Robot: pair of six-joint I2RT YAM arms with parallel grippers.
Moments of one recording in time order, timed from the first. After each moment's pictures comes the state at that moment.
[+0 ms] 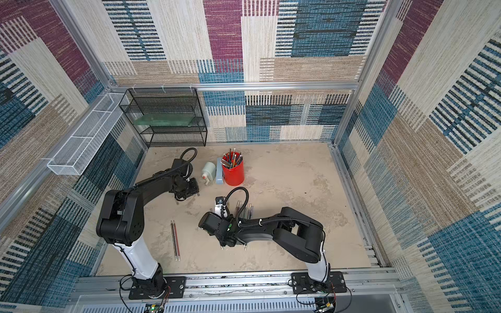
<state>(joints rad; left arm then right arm) -0.15 1.83 1.19 -0.54 0.10 -0.53 1.20 1.91 1.14 -0.14 0.50 0.86</state>
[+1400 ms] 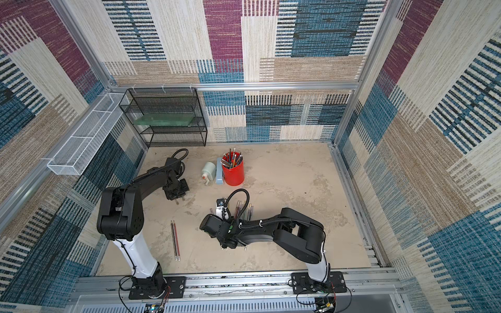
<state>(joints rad) -0.07 1.89 1.27 -0.71 -0.05 -0.52 1.20 1.91 1.11 -0.14 0.49 0.87</state>
